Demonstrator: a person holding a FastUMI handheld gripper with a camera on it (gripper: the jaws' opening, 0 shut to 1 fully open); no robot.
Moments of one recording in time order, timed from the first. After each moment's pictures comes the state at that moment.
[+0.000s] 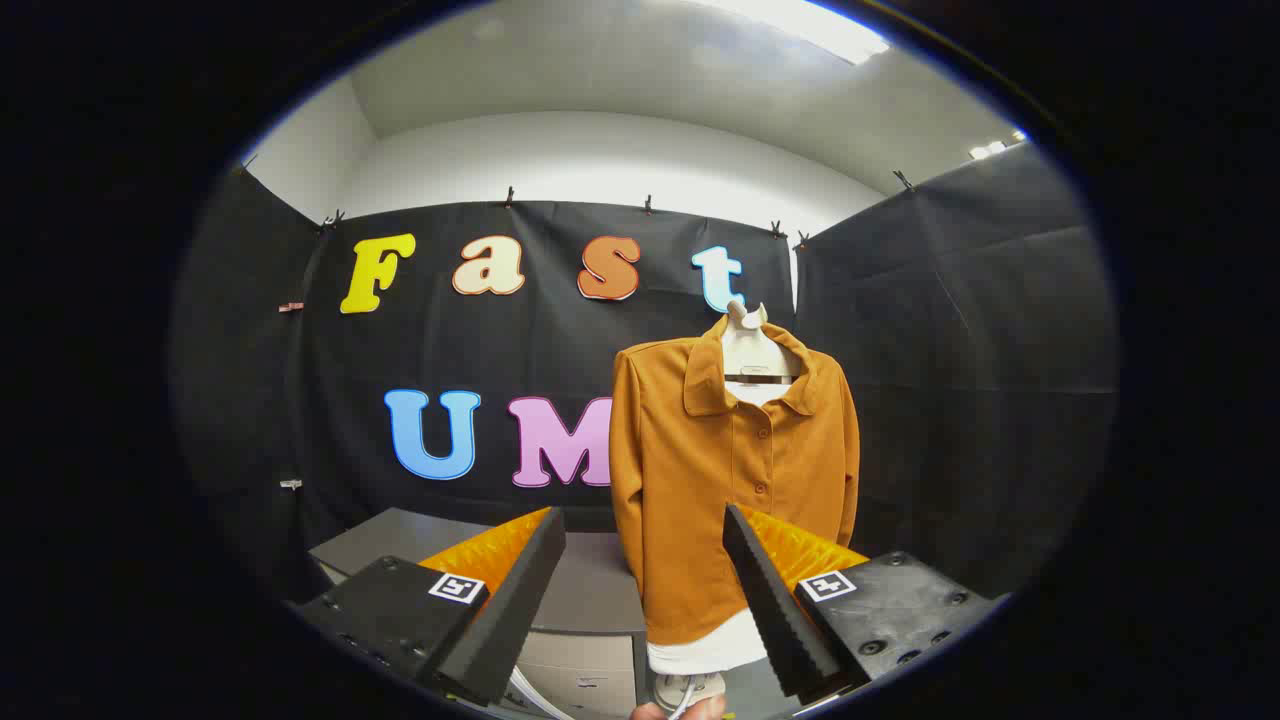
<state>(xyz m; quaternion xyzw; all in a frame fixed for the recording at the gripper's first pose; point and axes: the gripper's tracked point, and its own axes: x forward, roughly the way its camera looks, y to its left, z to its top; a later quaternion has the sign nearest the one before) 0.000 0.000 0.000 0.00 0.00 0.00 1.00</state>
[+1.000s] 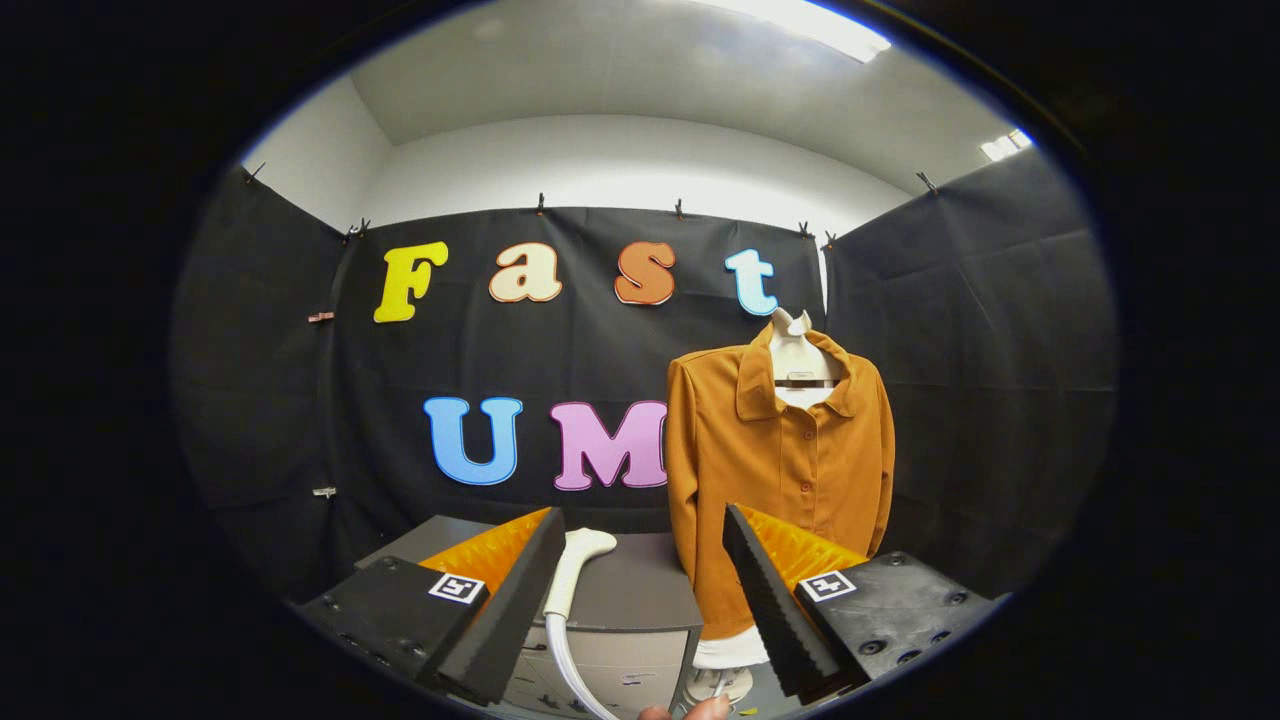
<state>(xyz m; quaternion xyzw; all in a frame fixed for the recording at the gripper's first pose) -0.024 0.065 0.016 0.01 0.00 0.04 1.00</state>
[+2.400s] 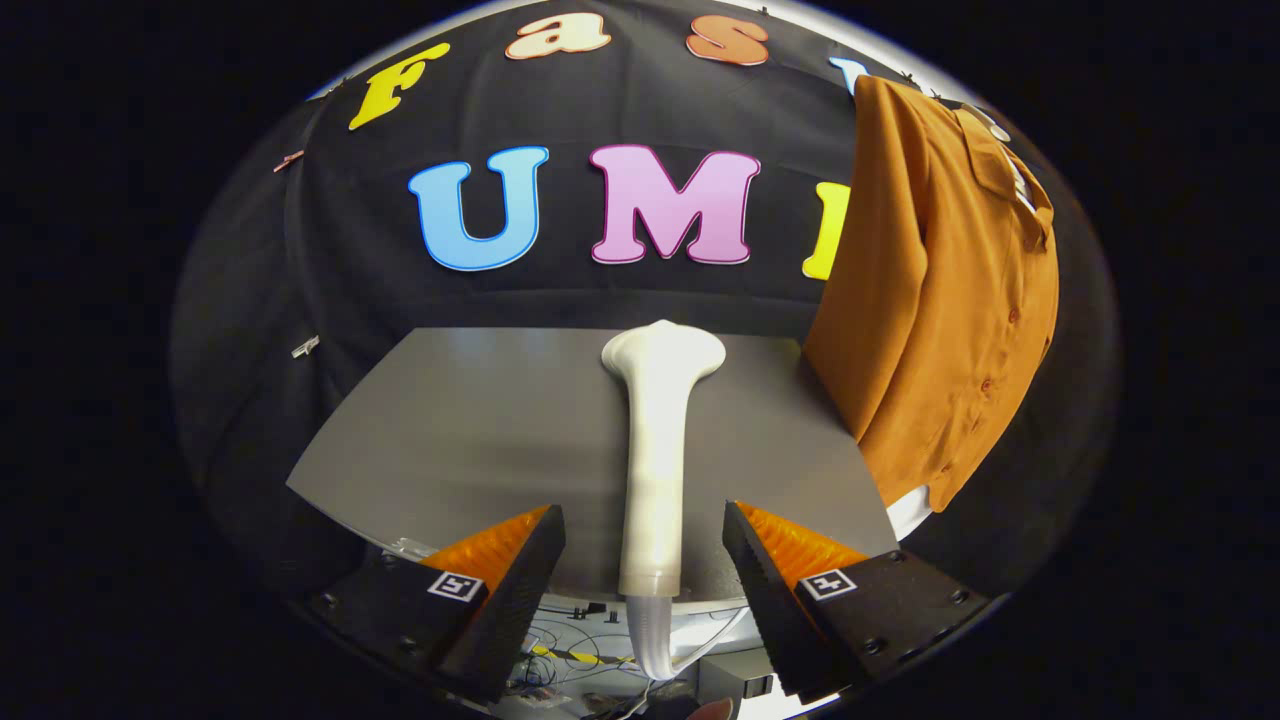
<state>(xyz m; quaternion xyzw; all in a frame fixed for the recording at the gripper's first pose) 0.122 0.196 -0.252 -0.04 0.36 0.07 0.93</state>
